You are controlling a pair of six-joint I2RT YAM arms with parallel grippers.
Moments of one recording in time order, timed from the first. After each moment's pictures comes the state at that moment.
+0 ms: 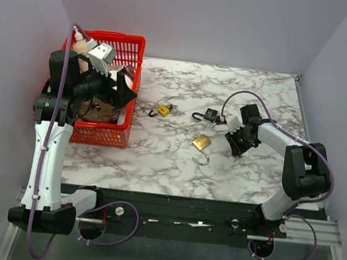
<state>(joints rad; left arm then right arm) 0.02 1.11 1.48 -0.80 0.67 0.06 0.22 1.67 0.98 -0.61 -0.14 -0.52</state>
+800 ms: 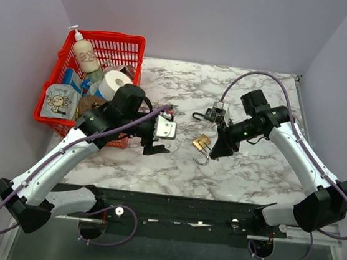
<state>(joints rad) -0.62 1.07 1.26 -0.80 0.68 0.72 0.38 1.41 1.31 -1.16 -0.88 -0.50</state>
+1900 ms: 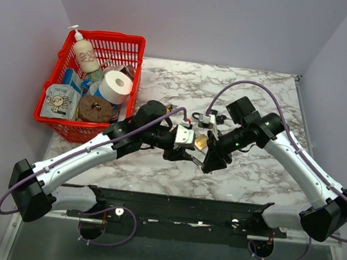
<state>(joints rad) -0.84 1.17 1.01 -0.30 0.74 0.41 0.63 1.32 1.31 -1.17 -0.87 -0.45</state>
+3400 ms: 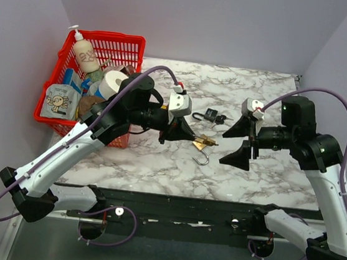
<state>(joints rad) -0.78 1.18 1.42 -0.57 0.76 0.17 0.39 1.03 1.40 -1.05 -0.98 -0.44</state>
